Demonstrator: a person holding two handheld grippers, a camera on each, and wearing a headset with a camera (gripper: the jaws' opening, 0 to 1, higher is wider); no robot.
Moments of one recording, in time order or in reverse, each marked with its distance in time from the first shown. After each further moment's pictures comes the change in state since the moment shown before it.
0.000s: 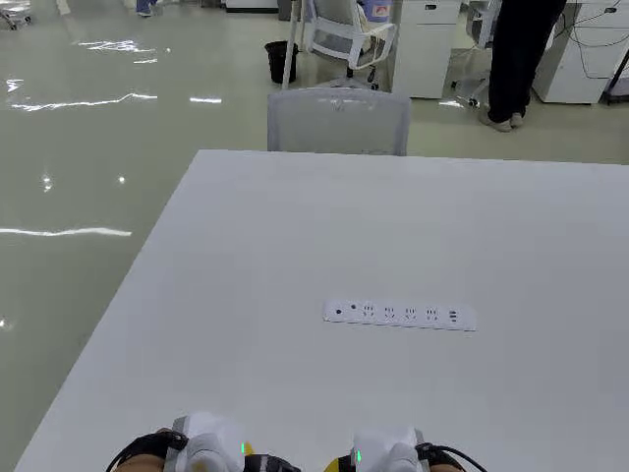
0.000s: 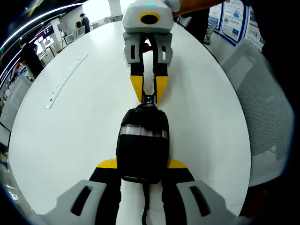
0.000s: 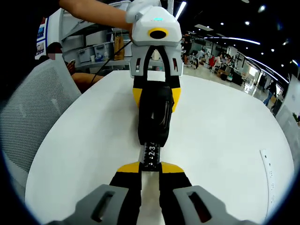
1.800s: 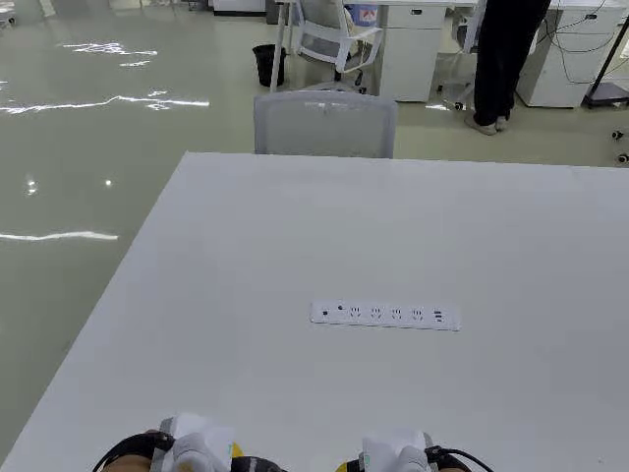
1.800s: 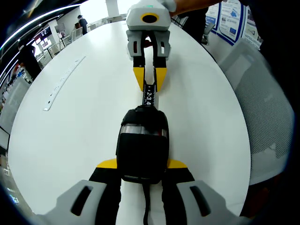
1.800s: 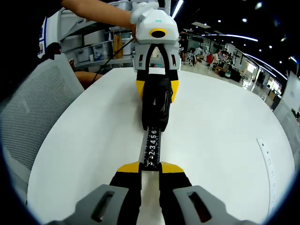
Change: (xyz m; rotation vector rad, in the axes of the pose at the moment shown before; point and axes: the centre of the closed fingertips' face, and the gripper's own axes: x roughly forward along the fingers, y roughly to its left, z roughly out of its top) left arm 0.002 0.000 0.001 0.012 -0.007 -0.013; right arm -0.022 0.007 -0.021 0.023 0.019 -0.009
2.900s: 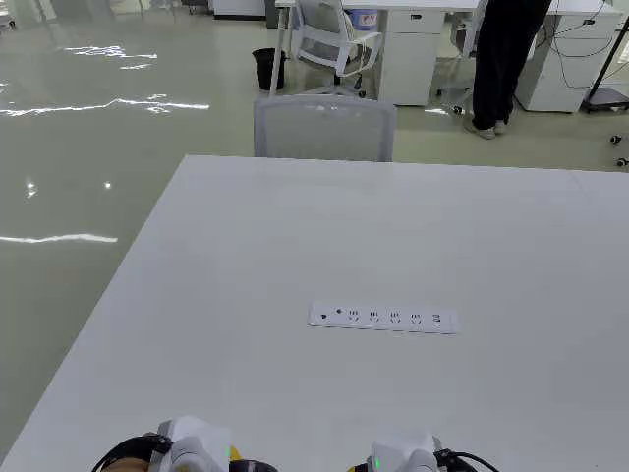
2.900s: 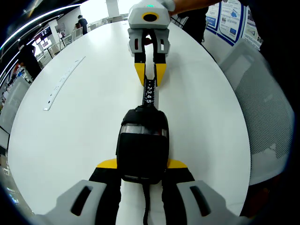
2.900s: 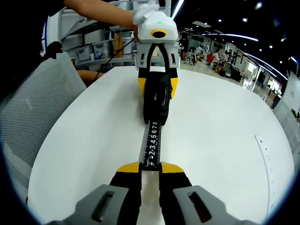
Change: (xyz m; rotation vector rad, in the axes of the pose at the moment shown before) left arm 0.003 0.002 -0.003 -0.006 -0.001 0.002; right arm -0.011 0.001 -0.009 -0.004 0.010 0.002
